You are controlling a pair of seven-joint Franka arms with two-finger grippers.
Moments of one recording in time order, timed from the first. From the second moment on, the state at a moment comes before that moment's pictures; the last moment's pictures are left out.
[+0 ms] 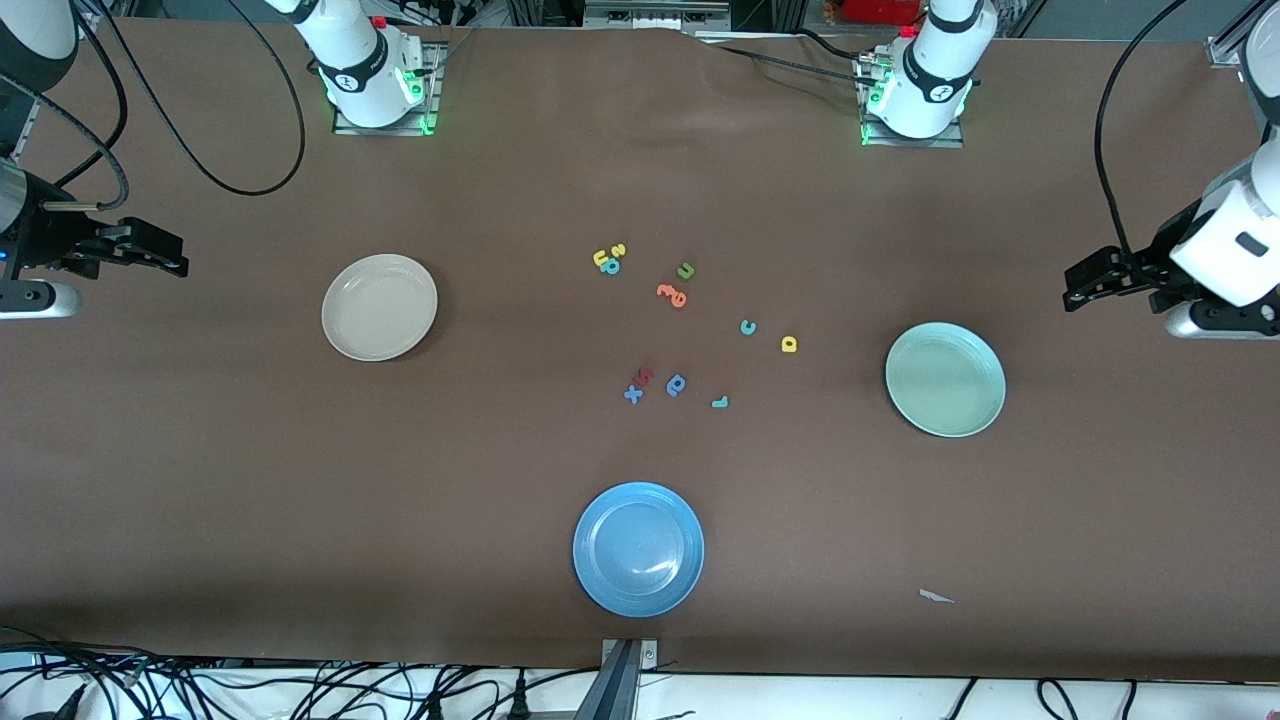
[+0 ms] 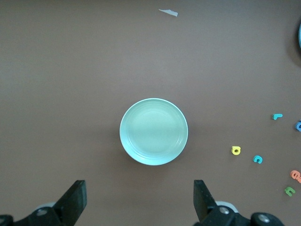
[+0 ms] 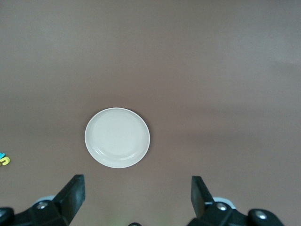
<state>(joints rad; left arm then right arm) -0.07 0.12 0.05 -1.58 0.00 1.67 -0.02 0.08 0.15 -0.07 -1.45 -0.02 1.49 -0.04</state>
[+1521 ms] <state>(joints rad) -0.36 0.41 -0.03 -1.93 -0.09 2.26 -0.41 0.24 0.35 0.26 -1.67 0.05 1.97 0.48</state>
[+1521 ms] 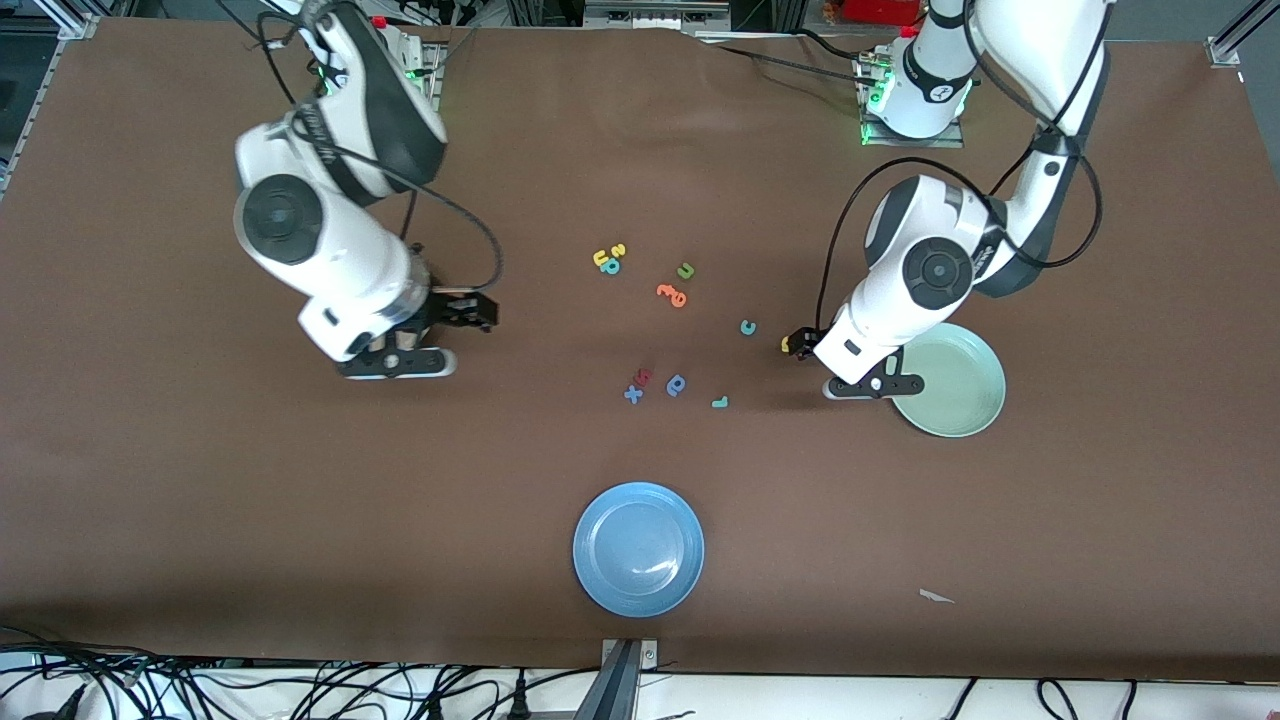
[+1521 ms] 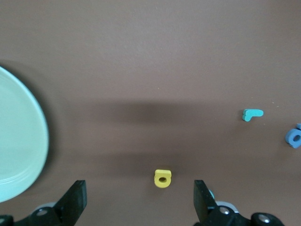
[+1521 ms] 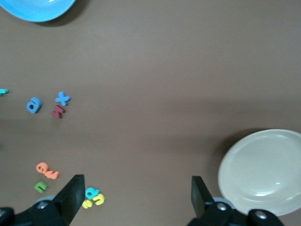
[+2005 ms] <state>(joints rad) -0.42 0.46 -0.03 -2.05 -0.03 2.50 -0.49 0.24 0.38 0.44 -1.94 -0.10 2.31 0.76</state>
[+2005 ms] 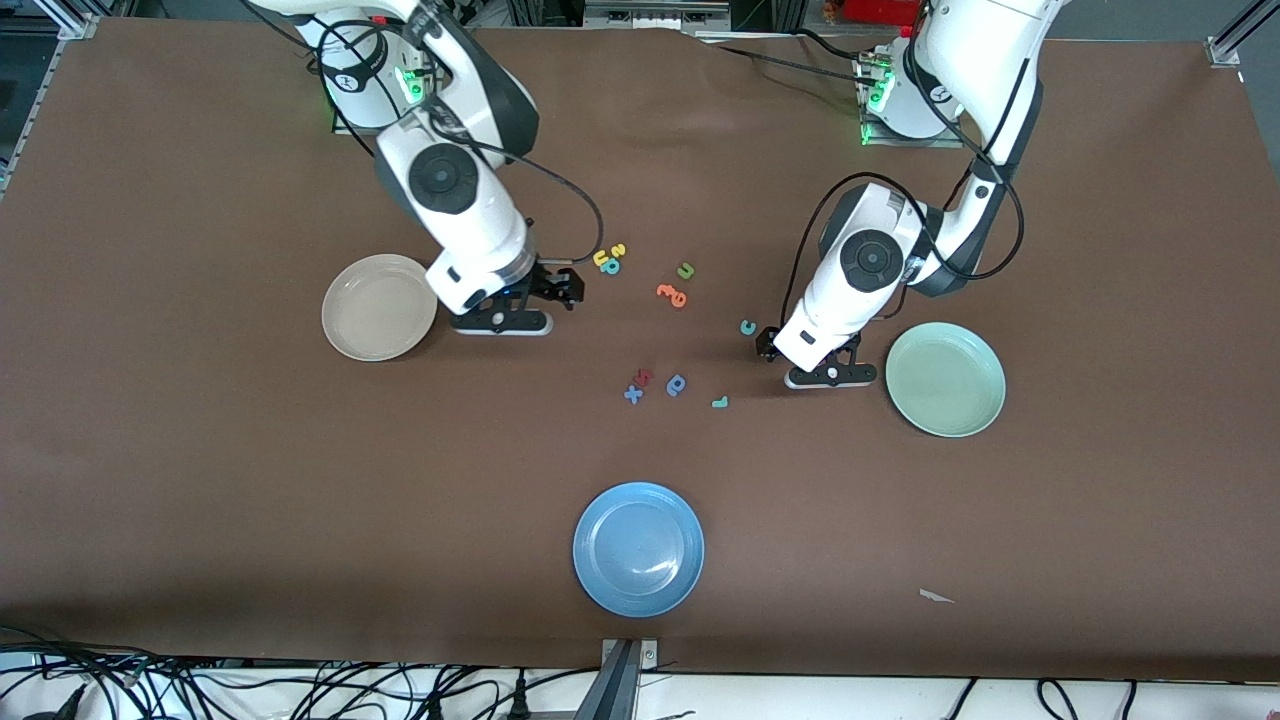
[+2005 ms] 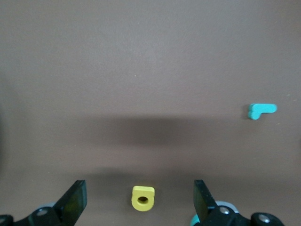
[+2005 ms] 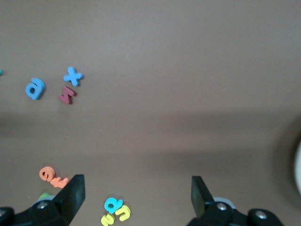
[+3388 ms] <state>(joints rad) -0.45 0.51 -0.03 -2.09 -0.02 2.53 -0.49 0.41 0.61 0.50 -1.98 -0.51 2.48 1.38</state>
